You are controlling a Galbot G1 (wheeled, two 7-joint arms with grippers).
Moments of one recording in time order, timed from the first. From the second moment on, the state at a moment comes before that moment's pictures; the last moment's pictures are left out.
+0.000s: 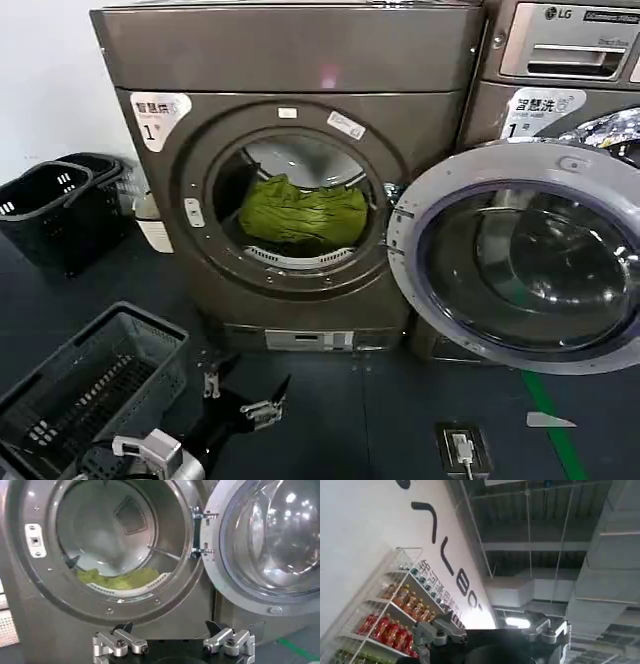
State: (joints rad) left arm 1.62 -1.45 -0.57 -2.38 0.01 0.46 0.38; right arm -1.26 0.70 2.23 1.65 0.11 -0.19 -0.31
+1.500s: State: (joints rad) left arm 1.62 -1.46 -0.59 -2.40 0.02 0.44 0.35; right arm -1.27 0.68 2.24 1.62 0.11 -0.11 -0.27
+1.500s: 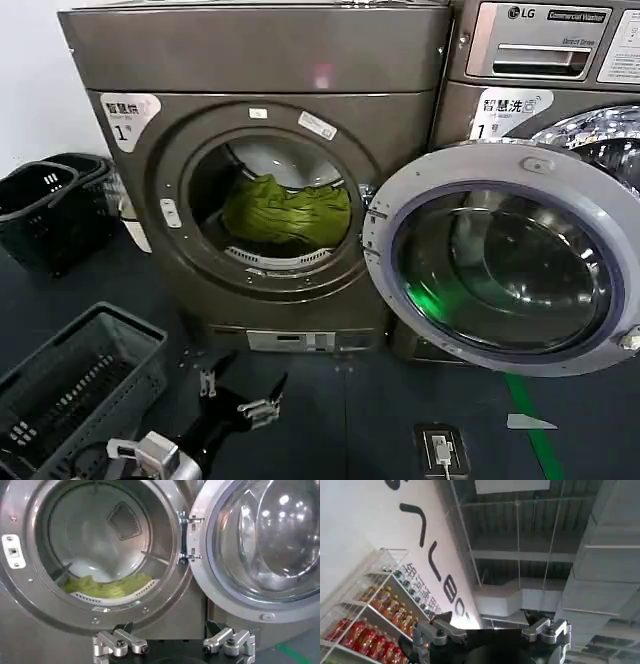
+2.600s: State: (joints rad) left arm 1.59 -1.47 -0.59 -2.39 0.06 0.44 0.28; right arm -1.27 0.68 2.24 1.63 0.13 -0.09 -0.27
